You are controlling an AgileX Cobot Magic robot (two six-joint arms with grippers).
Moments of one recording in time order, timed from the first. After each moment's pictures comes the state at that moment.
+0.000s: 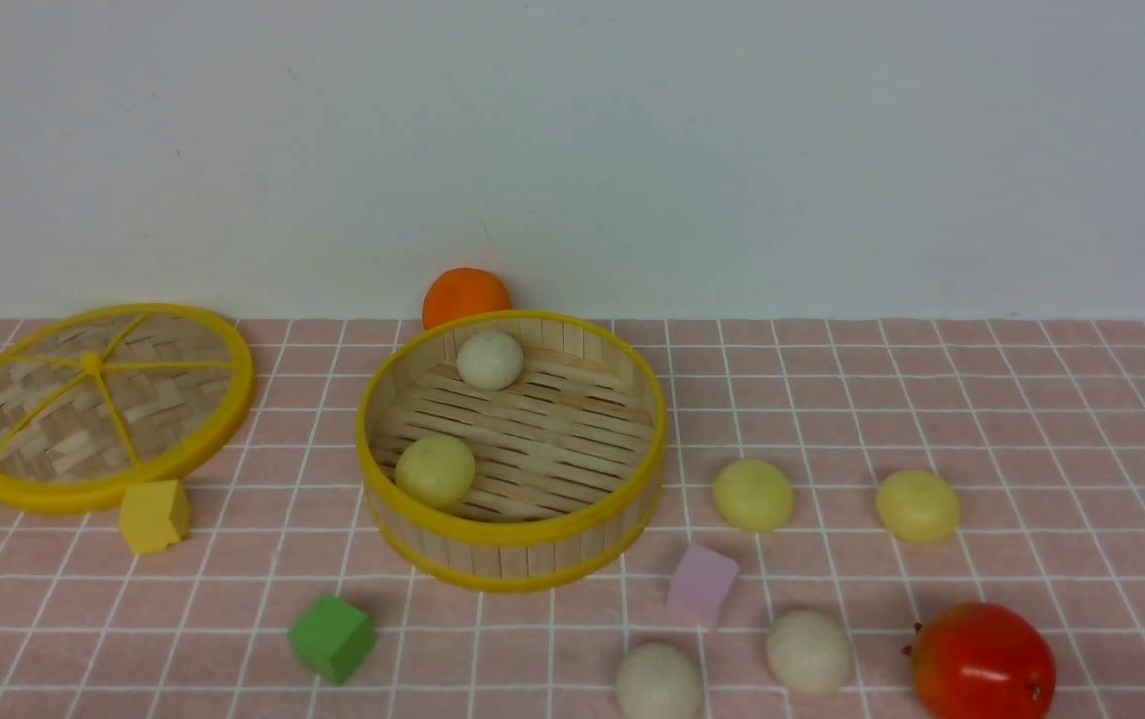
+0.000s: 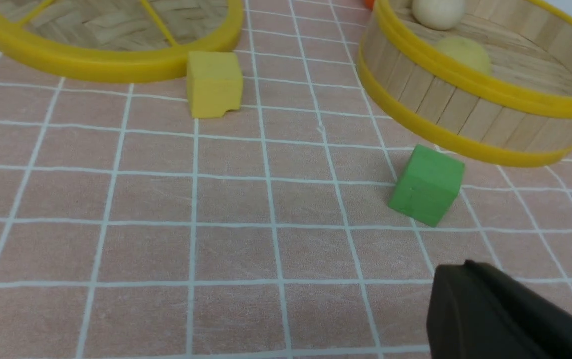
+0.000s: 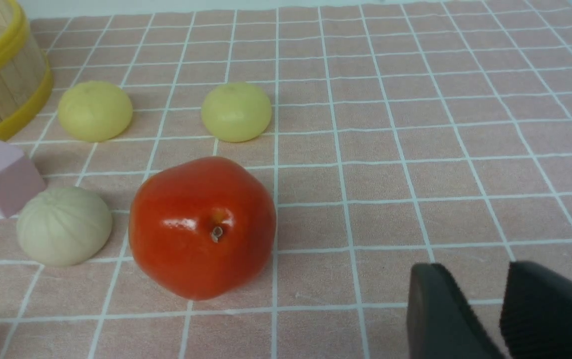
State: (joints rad) right arm -0.05 -0.01 0.02 0.07 0.40 -0.10; left arm -0.20 -0.01 0.02 -0.05 0.36 -0.24
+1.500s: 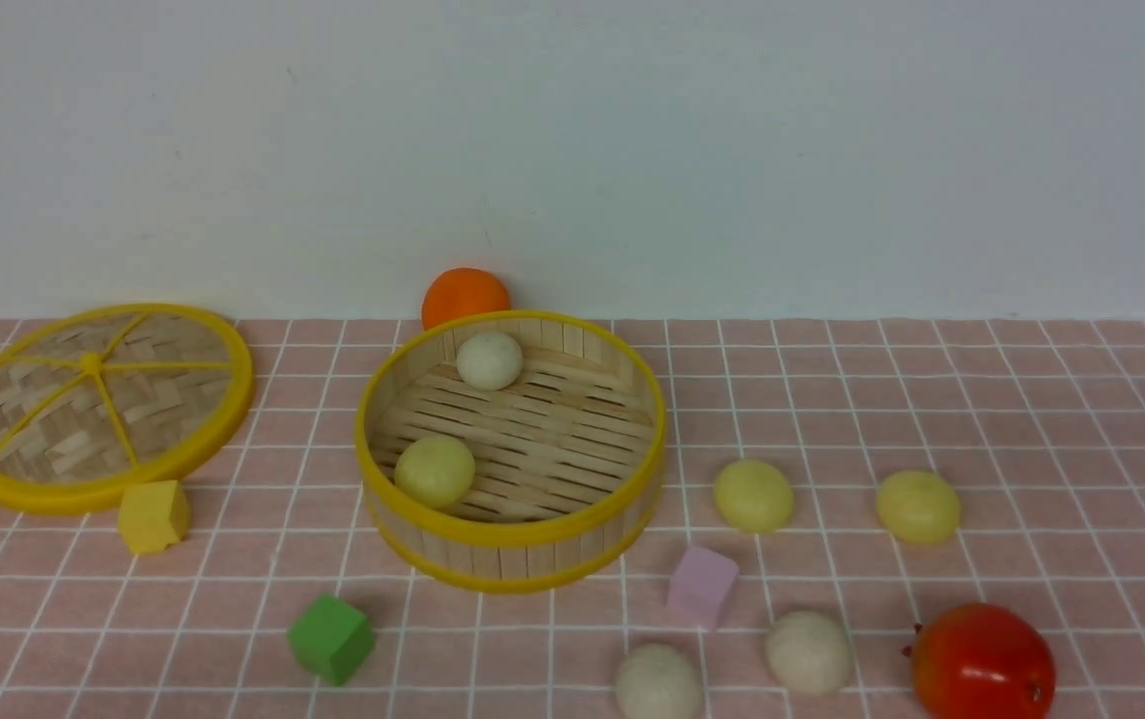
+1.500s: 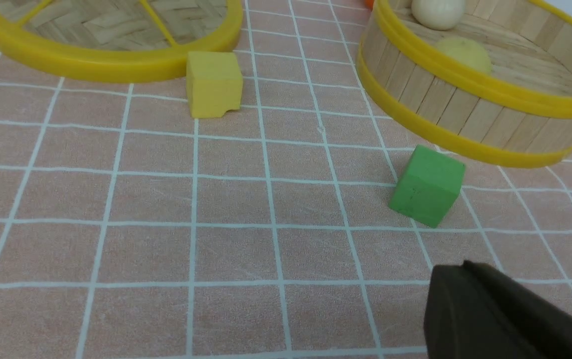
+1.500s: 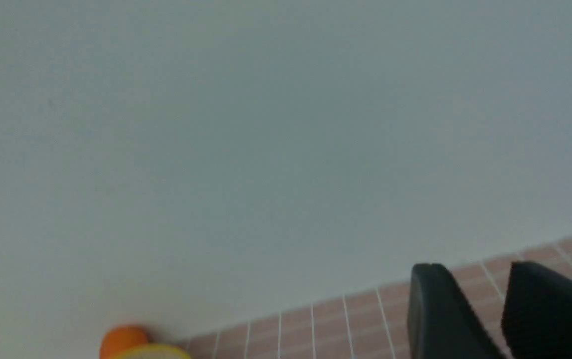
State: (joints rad) right arm -0.05 0.52 -0.64 0.25 0.32 0.05; left arm -0.20 -0.01 0.02 -0.05 0.36 -0.24
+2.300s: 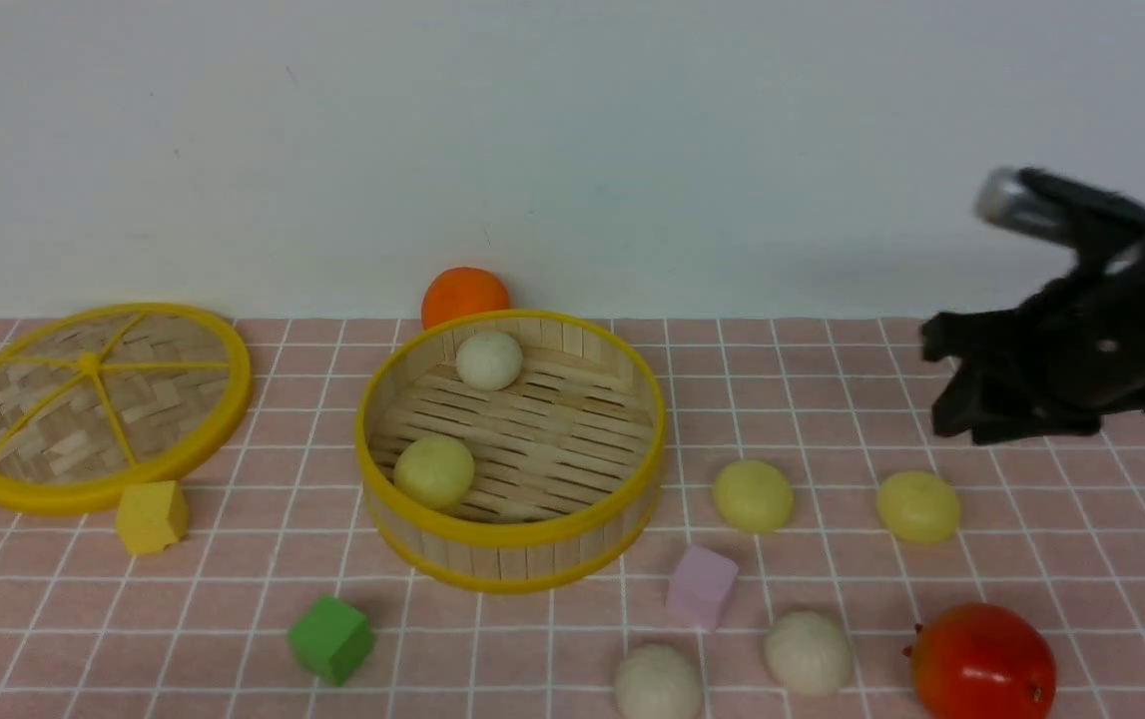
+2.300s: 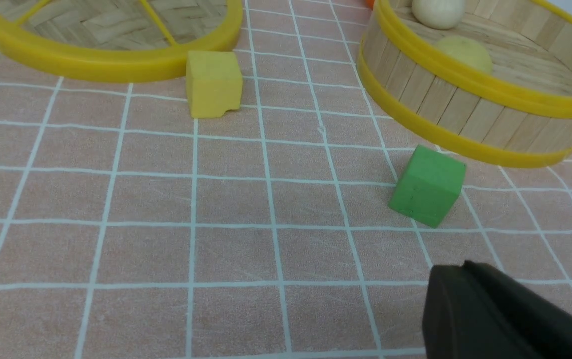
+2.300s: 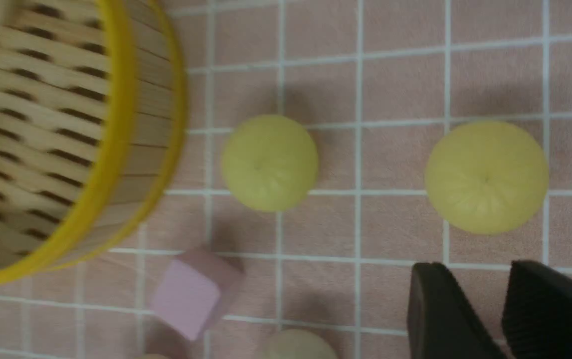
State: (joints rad) right arm 0.12 1.68 -1.27 0.31 0.82 -0.03; left arm -0.20 -0.01 0.02 -0.05 0.36 -0.24
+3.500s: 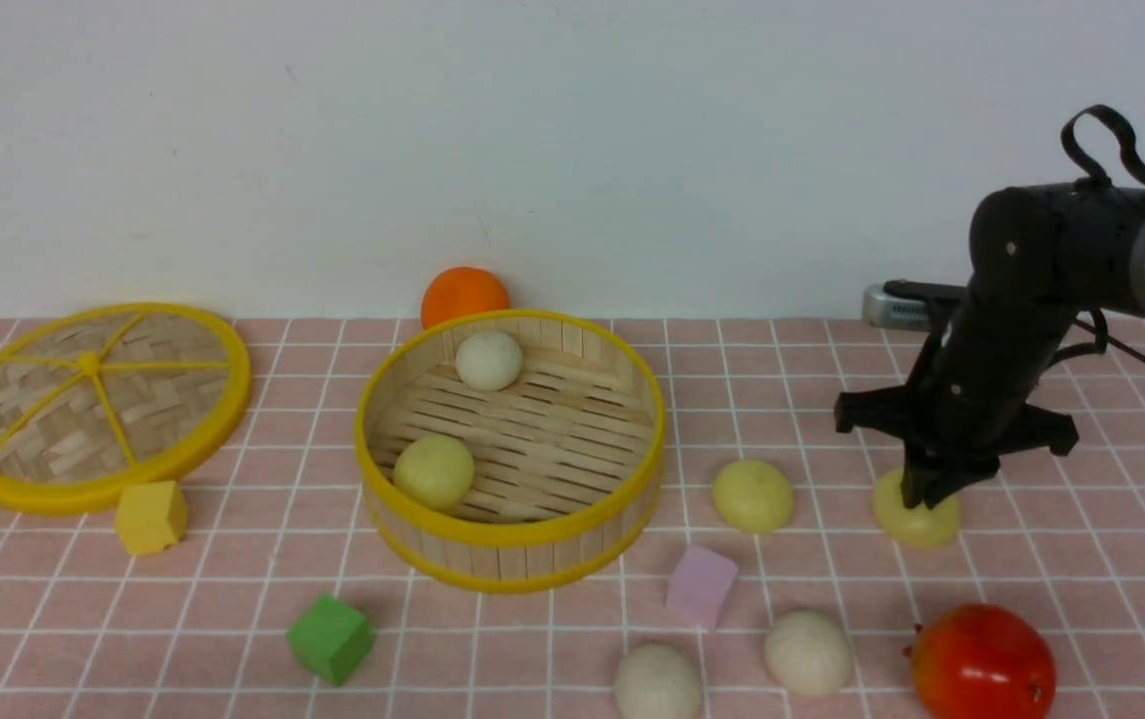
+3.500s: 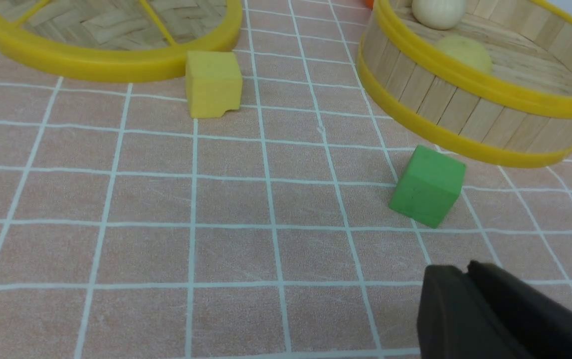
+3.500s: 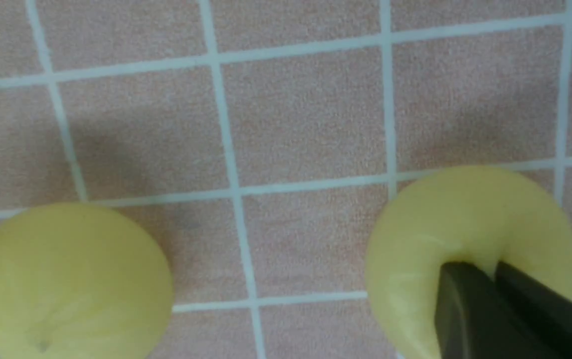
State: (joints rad) right arm 0.16 2.06 -1.53 0.07 0.94 0.20; left arm -0.20 -0.01 0.02 -0.05 0.36 -0.24
